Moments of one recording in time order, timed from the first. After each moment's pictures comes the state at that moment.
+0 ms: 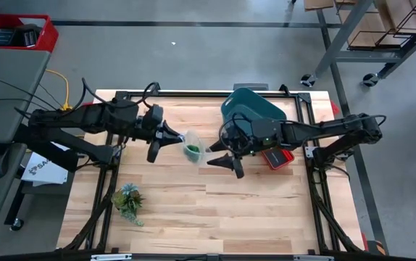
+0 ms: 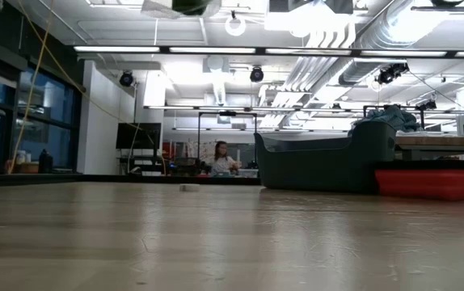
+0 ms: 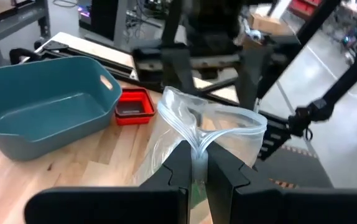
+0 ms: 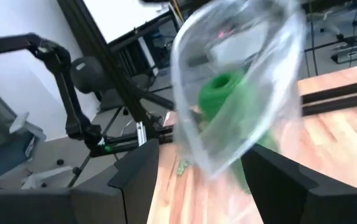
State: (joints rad) left arm -0.08 1.12 1.33 -0.57 -0.04 -0.35; right arm 0.12 1.44 1.24 0.02 -0.12 0.33
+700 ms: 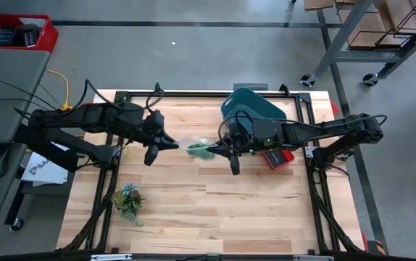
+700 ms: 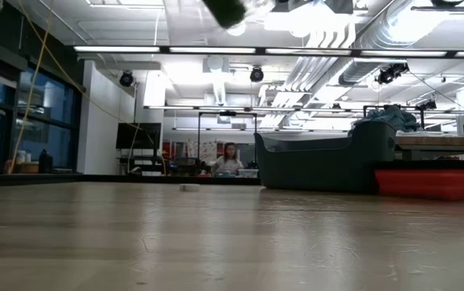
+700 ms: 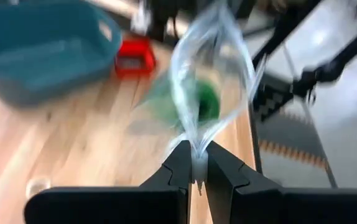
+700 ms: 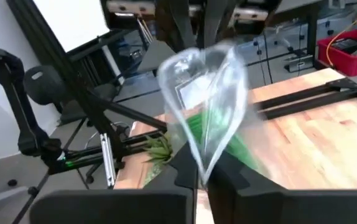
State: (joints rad) left arm -0.07 1.11 1.33 -0.74 0.03 -0.39; right arm 0.13 1.43 1.24 -0.01 0.05 0.31
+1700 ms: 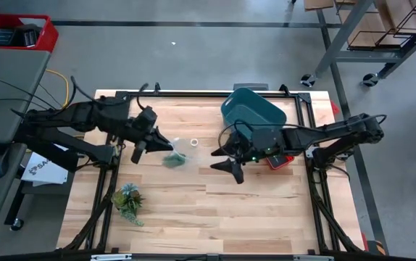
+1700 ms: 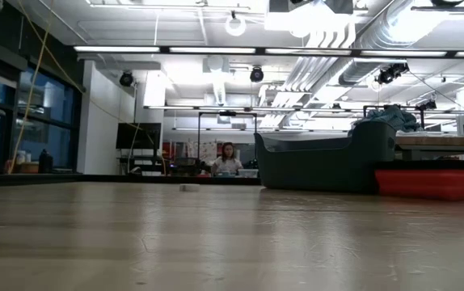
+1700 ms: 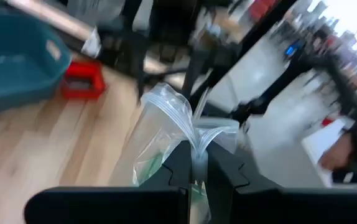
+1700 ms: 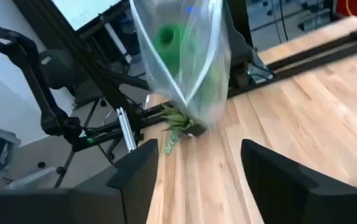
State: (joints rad) left arm -0.08 1.05 1.33 -0.62 0.15 -0.54; right arm 0.19 1.43 1.24 -0.12 0.05 0.43
